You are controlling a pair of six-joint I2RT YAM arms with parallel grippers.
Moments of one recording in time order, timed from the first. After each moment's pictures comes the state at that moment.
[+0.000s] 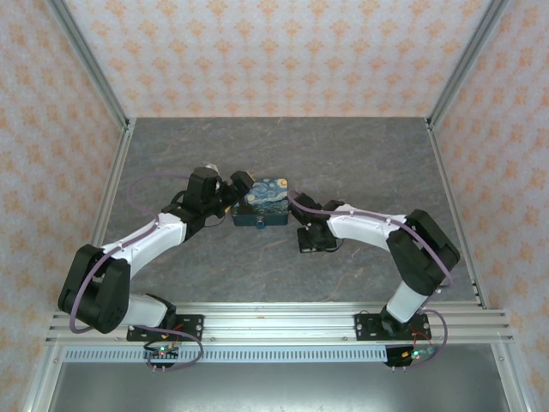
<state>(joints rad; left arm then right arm) -0.36 1.36 0.76 0.00 0.14 -1.07 0.75 1.66 0.97 -0.70 0.05 0.62</state>
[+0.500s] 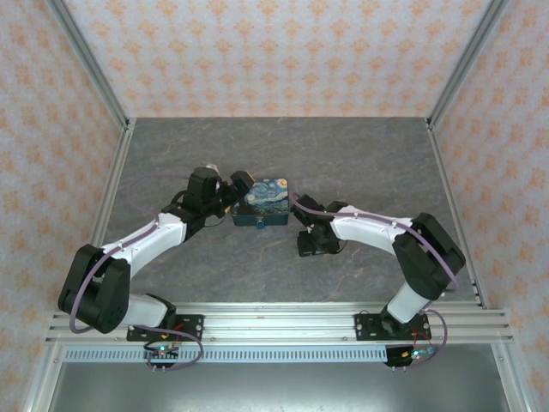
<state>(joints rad) -0.36 1.36 0.76 0.00 0.14 -1.07 0.75 1.62 0.95 -0.75 0.02 0.58</state>
